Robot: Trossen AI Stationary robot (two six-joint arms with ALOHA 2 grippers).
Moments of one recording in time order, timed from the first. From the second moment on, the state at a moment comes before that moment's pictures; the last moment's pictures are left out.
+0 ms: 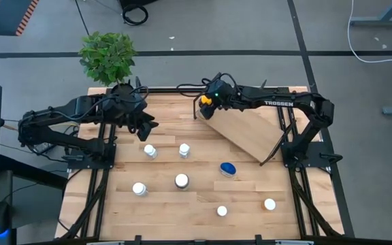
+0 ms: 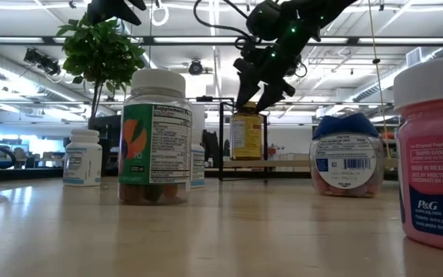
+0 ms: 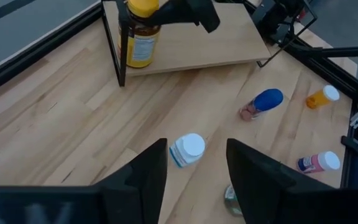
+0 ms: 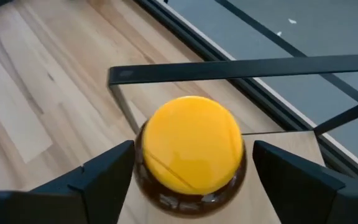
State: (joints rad) left arm 0.11 1.05 1.27 -0.92 -0.14 -0.52; right arm -0.36 1.67 1.31 -0.45 0.26 0.30
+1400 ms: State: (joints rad) left arm 0.11 1.05 1.27 -0.92 -0.14 -0.54; right arm -0.61 1.64 1.31 -0.53 0.26 0.34
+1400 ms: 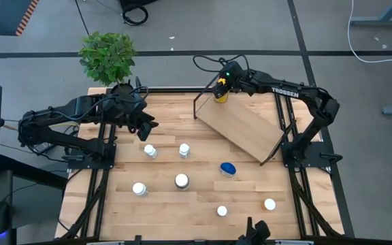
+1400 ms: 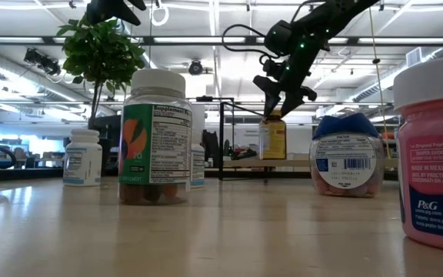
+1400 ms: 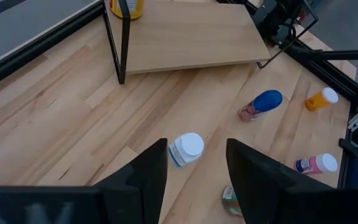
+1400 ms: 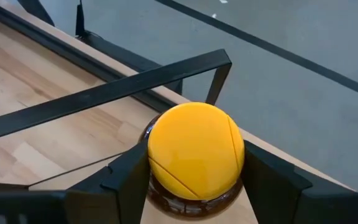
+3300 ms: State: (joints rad) left arm 0.07 1.05 1.27 -0.92 -0.14 -0.50; right arm 0.21 1.47 1.31 -0.90 0.06 0.54
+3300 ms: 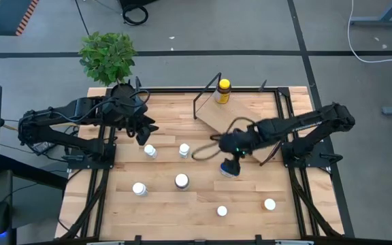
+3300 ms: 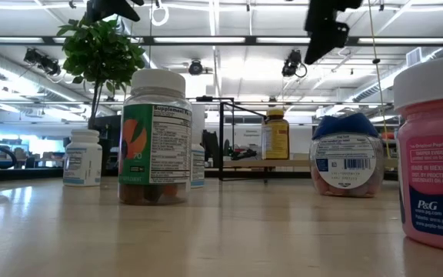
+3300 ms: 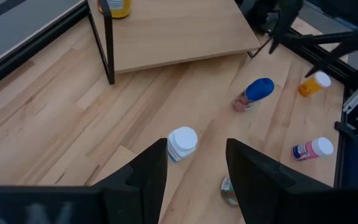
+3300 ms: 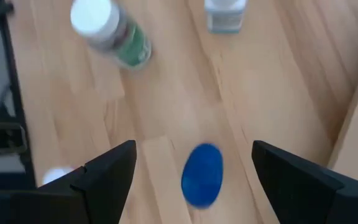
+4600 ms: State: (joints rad) left arm 0.07 1.05 1.27 -0.98 -0.14 -0.50; right arm 0.31 1.75 1.23 -0.97 0.02 0.76
